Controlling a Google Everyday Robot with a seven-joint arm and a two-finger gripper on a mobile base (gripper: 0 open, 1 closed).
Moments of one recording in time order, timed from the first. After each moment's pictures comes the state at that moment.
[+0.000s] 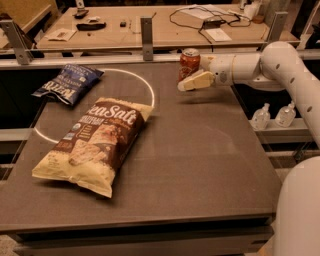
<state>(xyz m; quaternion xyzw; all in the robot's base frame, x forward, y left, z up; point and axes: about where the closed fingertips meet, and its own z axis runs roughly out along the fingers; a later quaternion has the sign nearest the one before) 0.769 -0.118 0.868 -0.42 0.68 0.30 0.52</state>
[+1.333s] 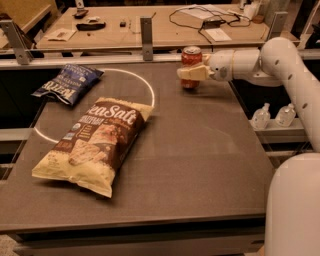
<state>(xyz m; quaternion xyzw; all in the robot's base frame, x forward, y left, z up) 0.772 -0.109 0.883 -0.44 0.65 0.32 0.53</state>
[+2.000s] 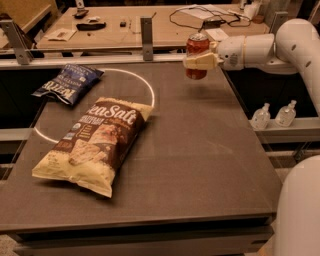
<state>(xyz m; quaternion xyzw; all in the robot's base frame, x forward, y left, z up) 0.745 -0.119 0.930 -0.44 0.66 0.32 0.52</state>
